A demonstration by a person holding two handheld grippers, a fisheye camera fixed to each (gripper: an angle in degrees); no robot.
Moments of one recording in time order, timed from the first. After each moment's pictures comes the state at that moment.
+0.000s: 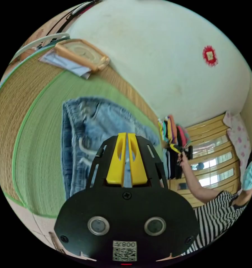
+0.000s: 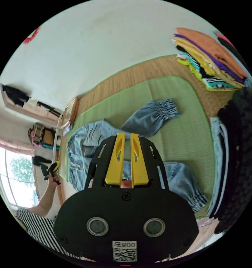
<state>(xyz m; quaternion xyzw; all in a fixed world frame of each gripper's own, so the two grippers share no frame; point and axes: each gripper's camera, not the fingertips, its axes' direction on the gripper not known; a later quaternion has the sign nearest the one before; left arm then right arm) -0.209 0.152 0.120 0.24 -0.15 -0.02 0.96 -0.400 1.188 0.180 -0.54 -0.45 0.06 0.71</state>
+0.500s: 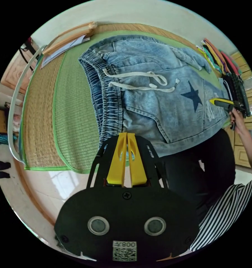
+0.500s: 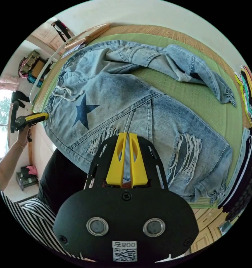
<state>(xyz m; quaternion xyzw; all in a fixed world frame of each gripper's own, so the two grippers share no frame) -0.128 0.185 0.194 -0.03 -0.49 0.02 0.87 -0.590 1.304 -0.071 -0.57 -0.46 -0.23 0.65</state>
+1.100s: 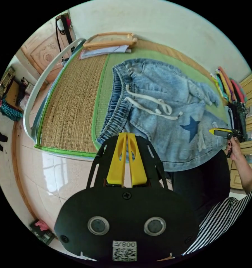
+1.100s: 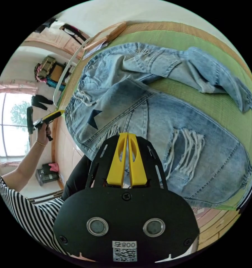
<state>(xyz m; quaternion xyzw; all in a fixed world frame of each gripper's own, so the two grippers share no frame) -0.035 0.225 0.126 0.10 -0.47 -0.02 0.88 -0.608 1.310 -0.127 -0.59 -0.53 -0.14 0.59</state>
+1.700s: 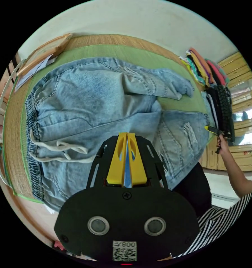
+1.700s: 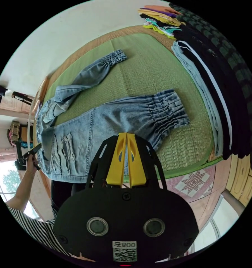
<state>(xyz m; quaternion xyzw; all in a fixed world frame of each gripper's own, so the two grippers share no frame) 0.074 0.121 0.244 0.00 -0.42 0.04 0.91 -0.307 1.408 0.027 -0.62 -0.32 0.02 0.72</state>
